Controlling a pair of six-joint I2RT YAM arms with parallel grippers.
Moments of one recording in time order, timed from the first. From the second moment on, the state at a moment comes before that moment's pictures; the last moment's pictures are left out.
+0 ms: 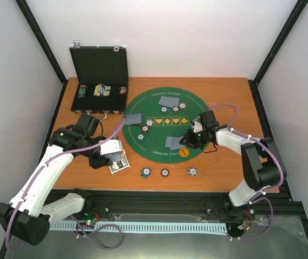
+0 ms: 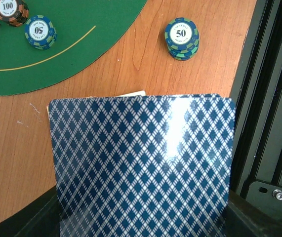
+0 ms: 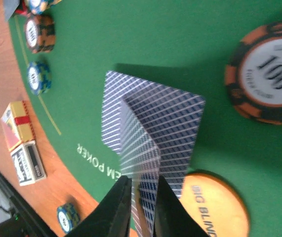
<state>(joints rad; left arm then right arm) -0.36 1.02 1.06 -1.29 0.28 0.91 0.30 1.60 0.84 -0.31 -0.60 0.55</state>
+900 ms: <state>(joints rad) -0.36 1.02 1.07 -1.29 0.29 0.91 0.61 1.39 0.93 -0.30 -0.59 0.70</state>
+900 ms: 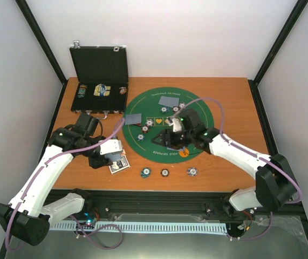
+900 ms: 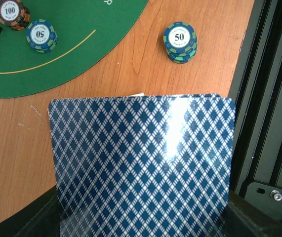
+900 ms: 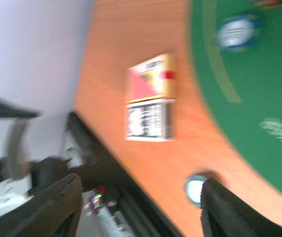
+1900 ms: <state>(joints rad) -0.36 1.03 1.09 -1.29 0.30 0.91 1.00 1.74 1.07 0.38 -0.78 1.13</state>
